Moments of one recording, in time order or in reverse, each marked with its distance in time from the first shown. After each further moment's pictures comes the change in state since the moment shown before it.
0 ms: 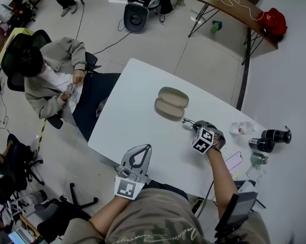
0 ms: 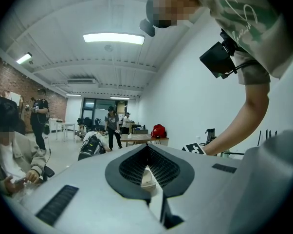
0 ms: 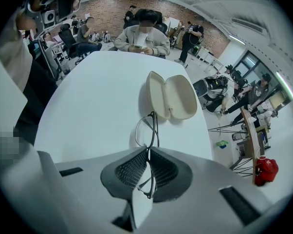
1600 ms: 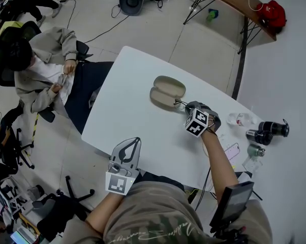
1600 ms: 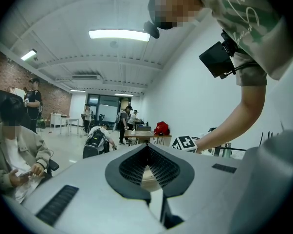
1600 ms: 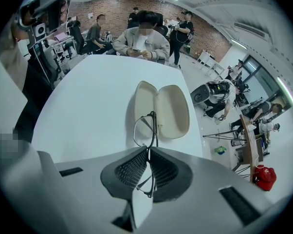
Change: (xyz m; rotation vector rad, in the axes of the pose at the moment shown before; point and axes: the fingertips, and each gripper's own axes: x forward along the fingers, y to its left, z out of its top) left arm -0.011 0.021 -0.021 -0.095 0.047 0.048; right arm 0.005 -0.036 0.042 -0.033 -0.021 -0.015
